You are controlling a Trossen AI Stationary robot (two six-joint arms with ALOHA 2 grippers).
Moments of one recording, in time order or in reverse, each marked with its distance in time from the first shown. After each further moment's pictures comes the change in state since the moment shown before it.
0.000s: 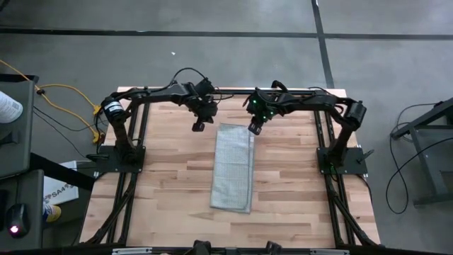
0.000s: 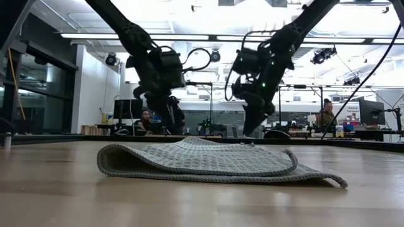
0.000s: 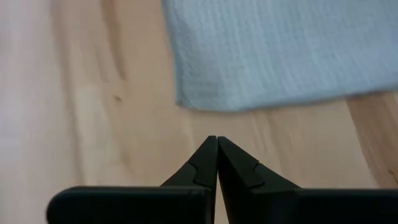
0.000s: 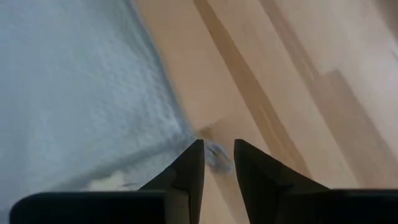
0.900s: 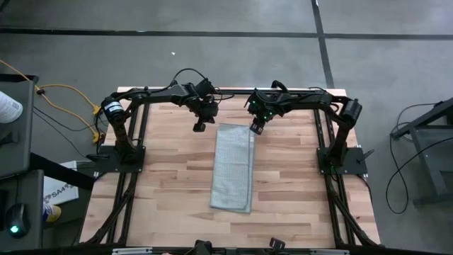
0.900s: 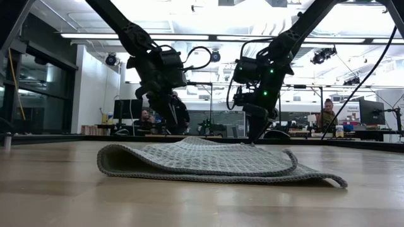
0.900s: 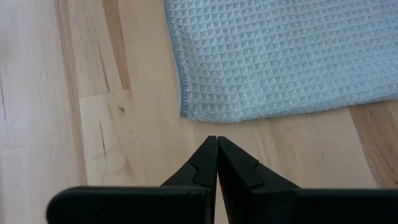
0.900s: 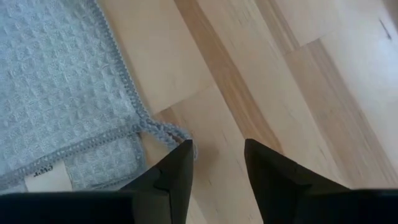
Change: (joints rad) left arm -0.002 0.000 -0.005 0.040 0.006 -0.011; right arm -0.023 0.054 0.001 -0.026 0.075 -0.036
